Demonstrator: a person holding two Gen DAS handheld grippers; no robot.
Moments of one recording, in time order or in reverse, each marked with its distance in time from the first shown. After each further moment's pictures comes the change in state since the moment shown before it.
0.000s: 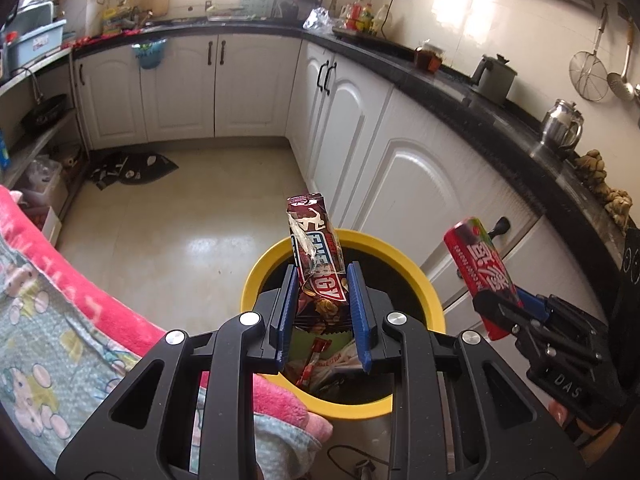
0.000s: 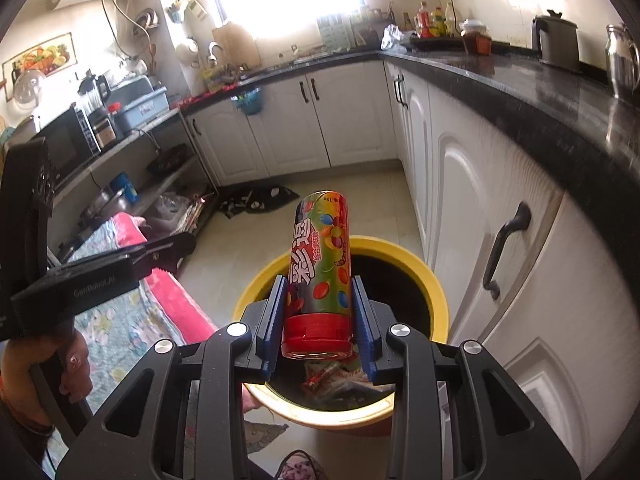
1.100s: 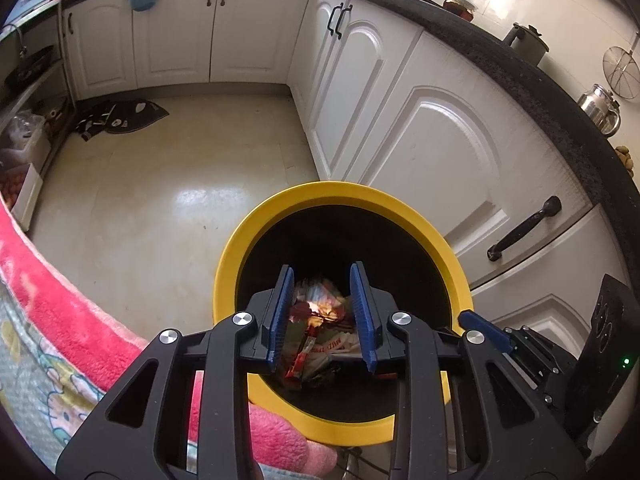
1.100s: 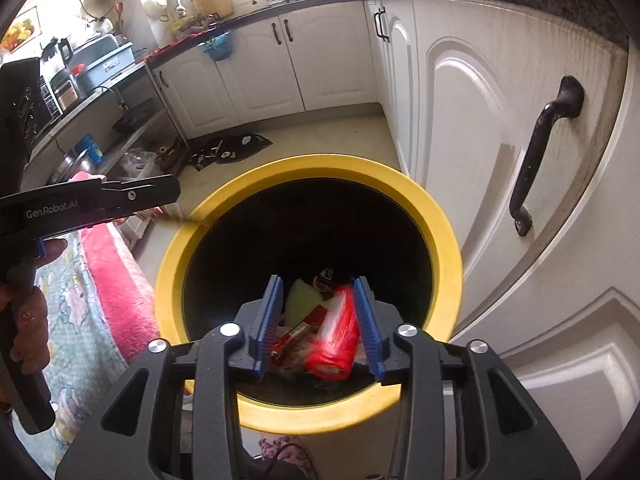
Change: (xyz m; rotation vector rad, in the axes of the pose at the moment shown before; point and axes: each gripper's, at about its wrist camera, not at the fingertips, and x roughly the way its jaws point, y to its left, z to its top) left arm 0.082 0.015 -0.012 -0.068 0.170 -0.029; right arm 0.082 -0.026 -0.042 0.019 0.173 -0.086
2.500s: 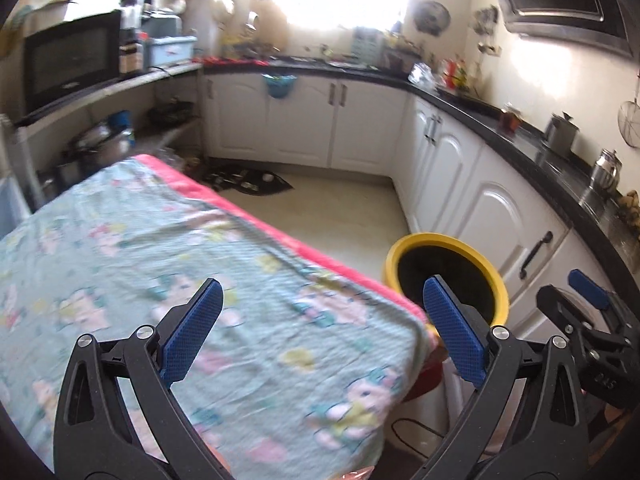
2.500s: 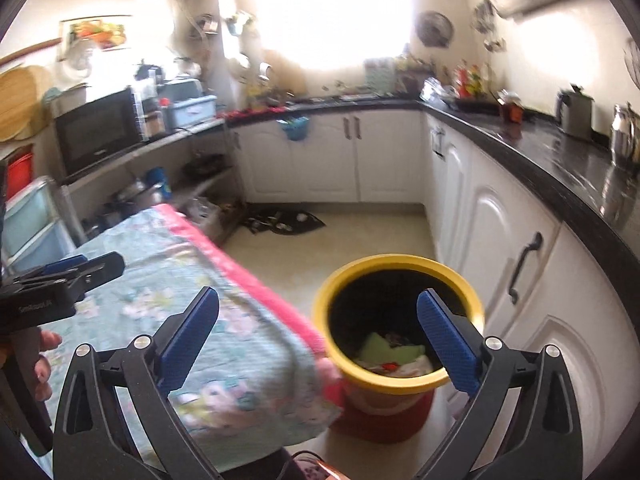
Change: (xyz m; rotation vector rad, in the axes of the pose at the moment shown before) left arm -0.265 0.046 -0.131 -0.111 -0.378 0.366; right arm -0.183 0.137 -0.042 -0.192 -0.343 0.111
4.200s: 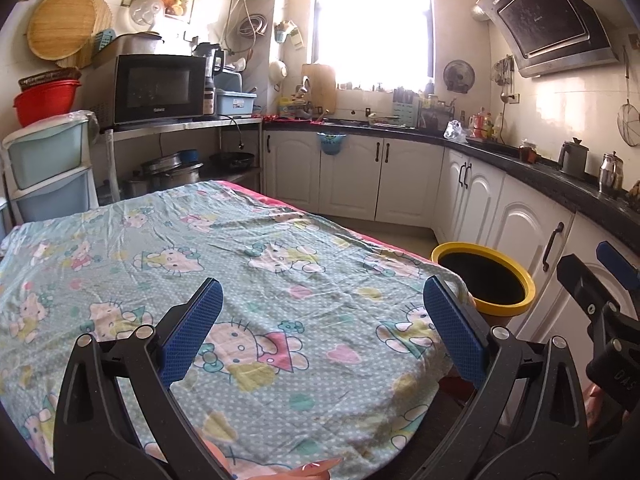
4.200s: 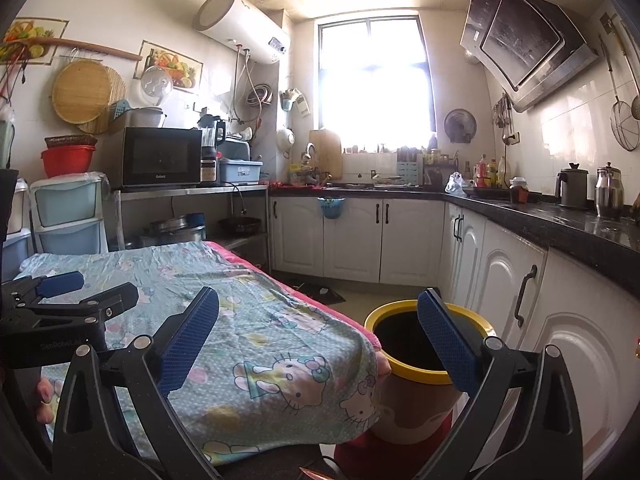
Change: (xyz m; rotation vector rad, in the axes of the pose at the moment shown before) left arm -0.105 0.029 -0.137 -0.028 -0.266 0.153; right arm -0.097 0.079 -0.108 -0.131 -0.339 0.032
